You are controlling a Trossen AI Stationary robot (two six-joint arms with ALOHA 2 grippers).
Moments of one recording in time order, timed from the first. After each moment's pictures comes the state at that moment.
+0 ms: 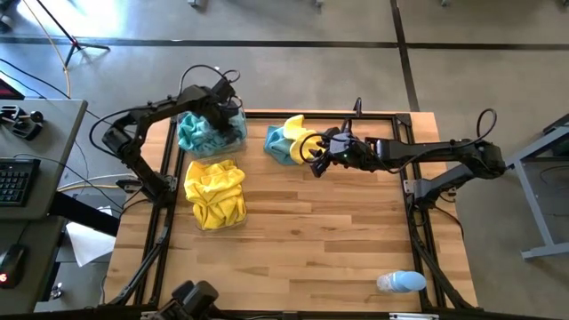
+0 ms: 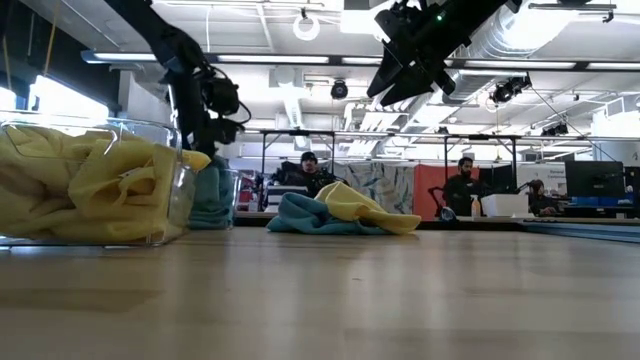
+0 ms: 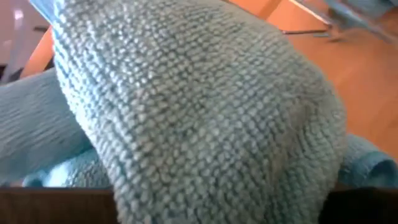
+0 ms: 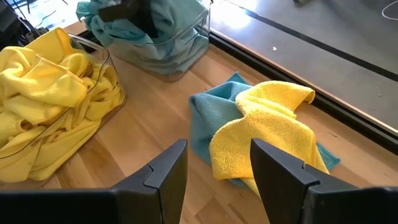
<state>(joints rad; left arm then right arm) 0.89 1.65 1.17 -0.87 0.04 0.24 -0.11 1.36 1.04 -0.32 0.42 0.45</state>
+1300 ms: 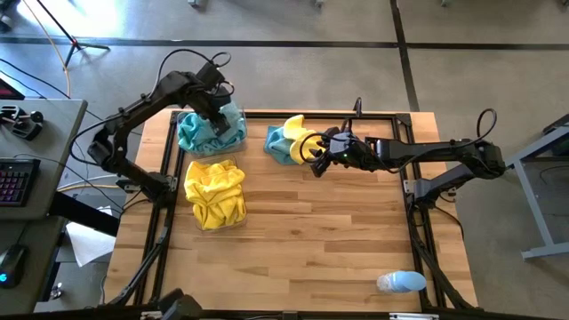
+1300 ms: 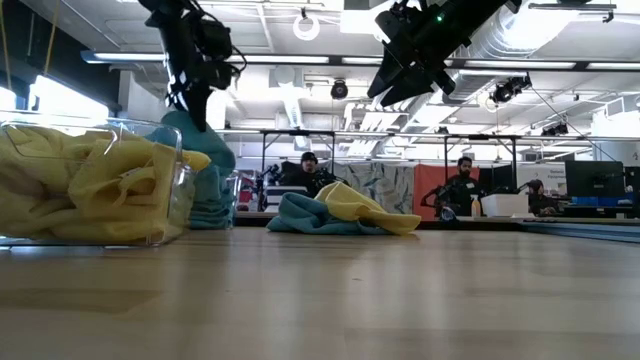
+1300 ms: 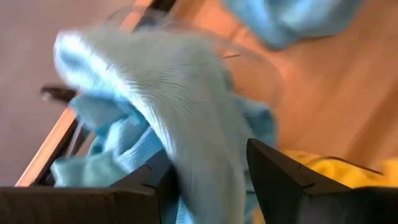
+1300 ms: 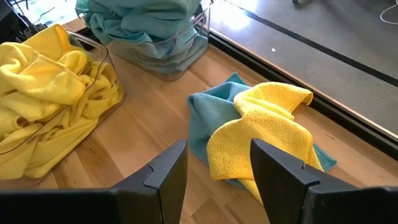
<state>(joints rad) 0.86 1.49 1.39 -1.15 0.04 0.26 -0.11 1.36 1.04 -0.33 0.42 0.43</state>
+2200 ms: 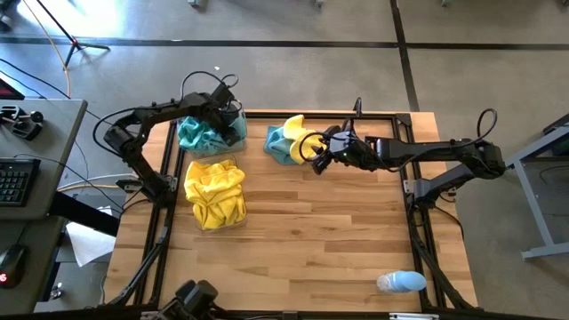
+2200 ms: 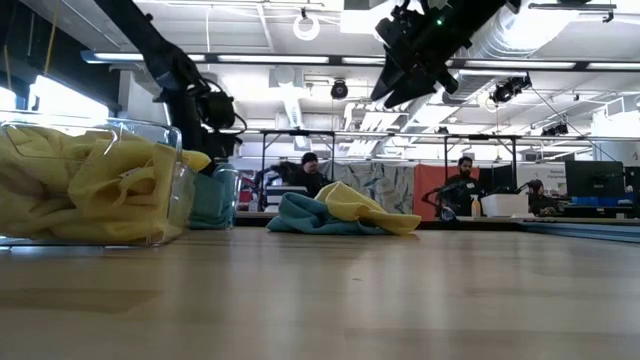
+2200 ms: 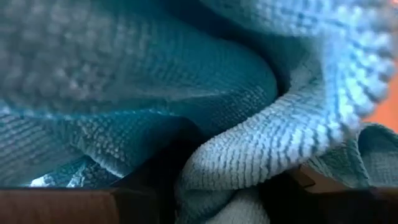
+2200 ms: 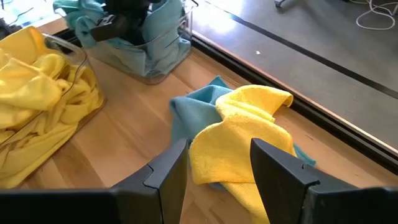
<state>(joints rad) 0.92 1.68 1.05 -0.68 0.07 0.24 -0.13 1.36 1.04 -0.34 0.47 0.42</state>
